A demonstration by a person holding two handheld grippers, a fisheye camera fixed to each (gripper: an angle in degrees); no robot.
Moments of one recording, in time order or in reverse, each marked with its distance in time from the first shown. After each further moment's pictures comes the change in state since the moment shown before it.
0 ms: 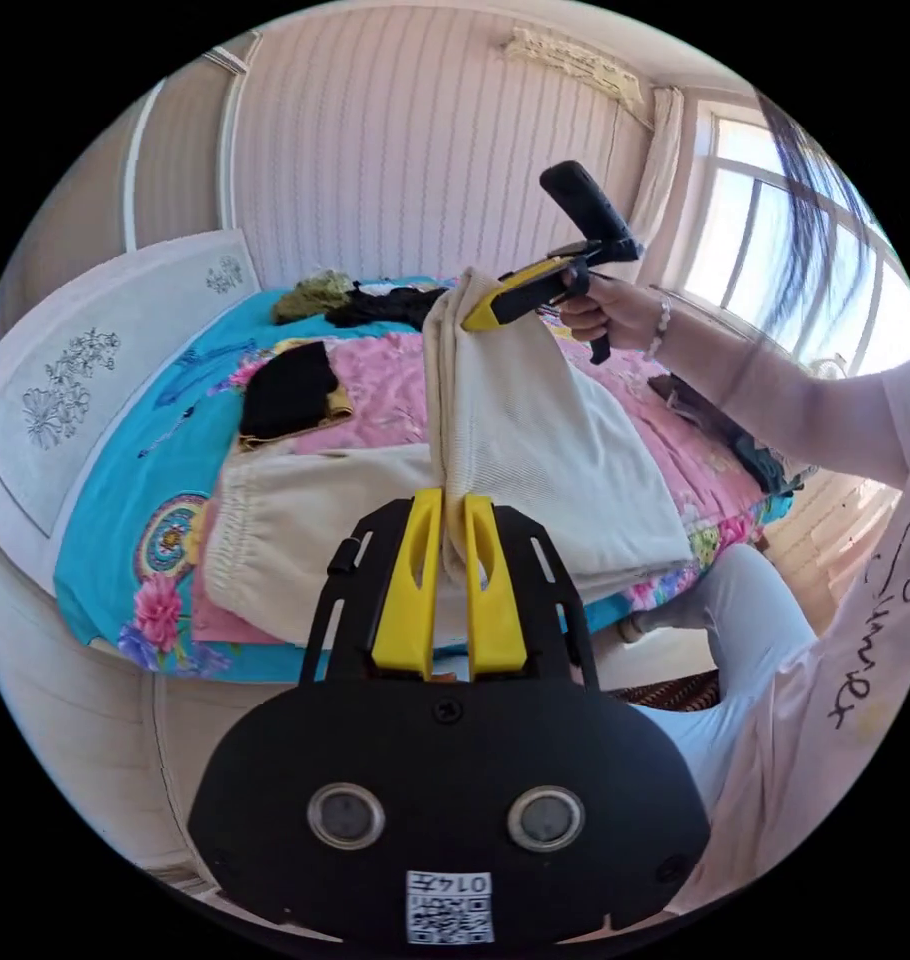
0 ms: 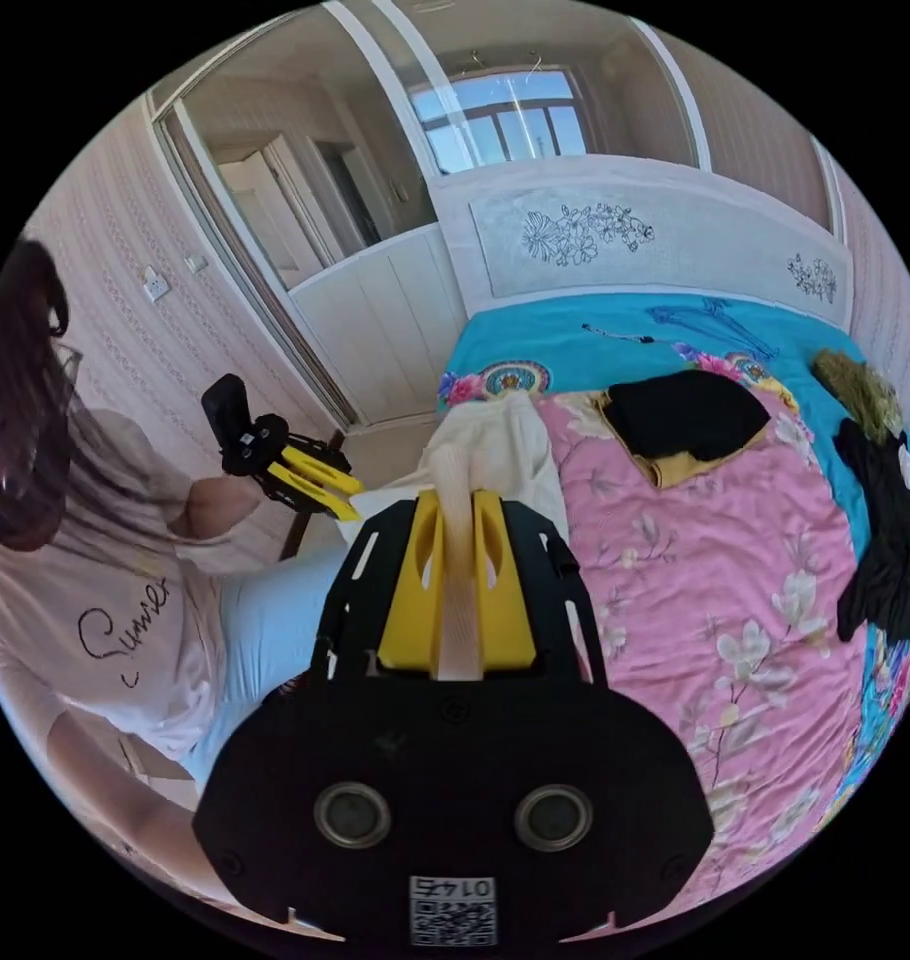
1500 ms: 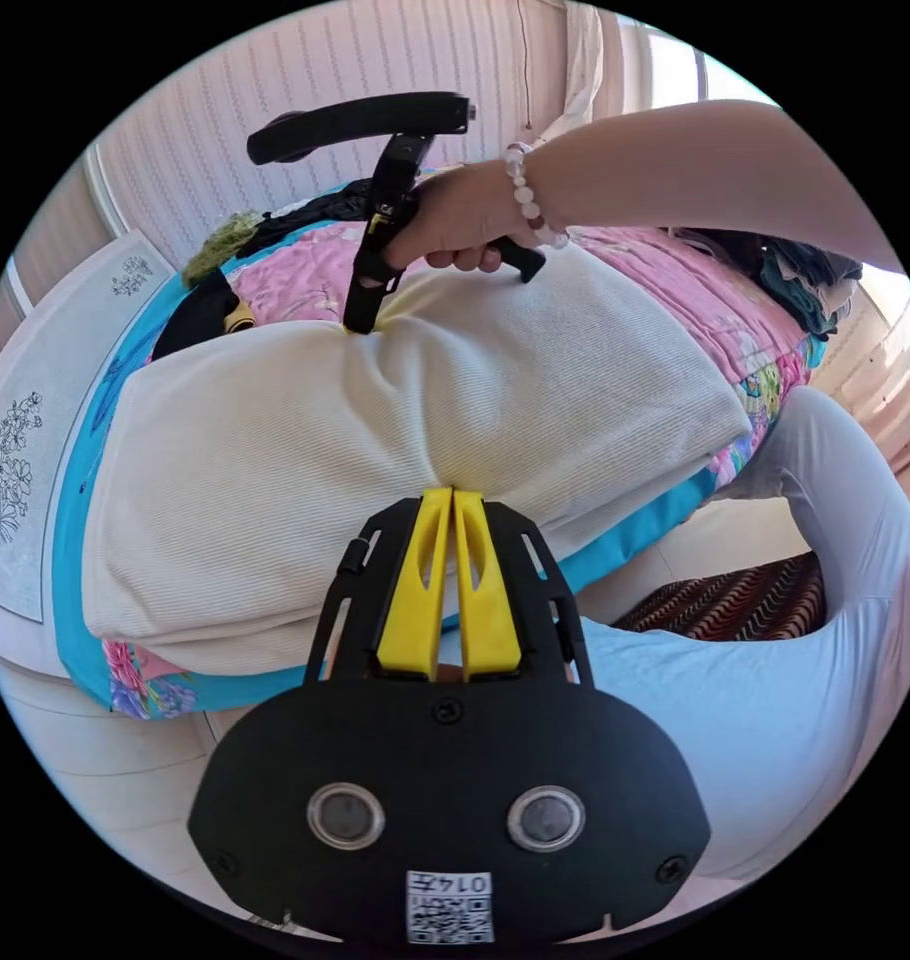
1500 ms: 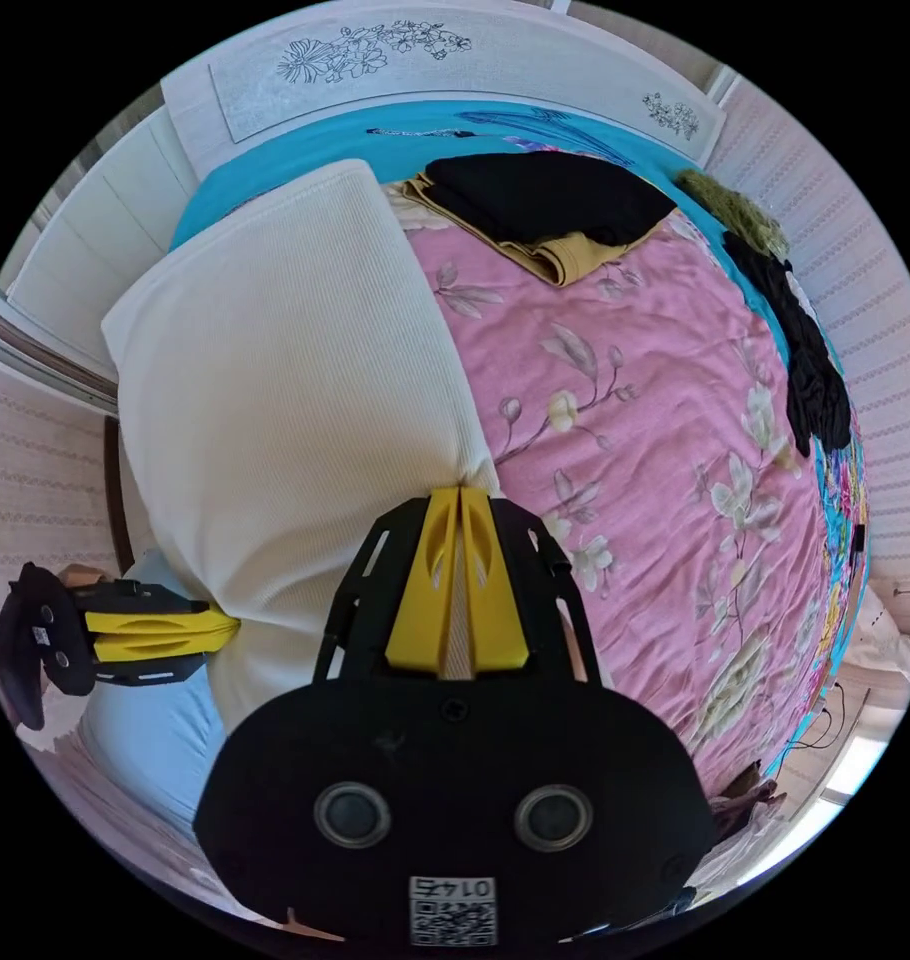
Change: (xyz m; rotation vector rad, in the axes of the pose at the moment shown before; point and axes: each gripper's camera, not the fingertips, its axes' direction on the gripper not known) left arm 0.093 0.082 0.174 -0.300 0.006 0.283; right arm -0.036 -0.063 0.216 -0.412 0.539 0.384
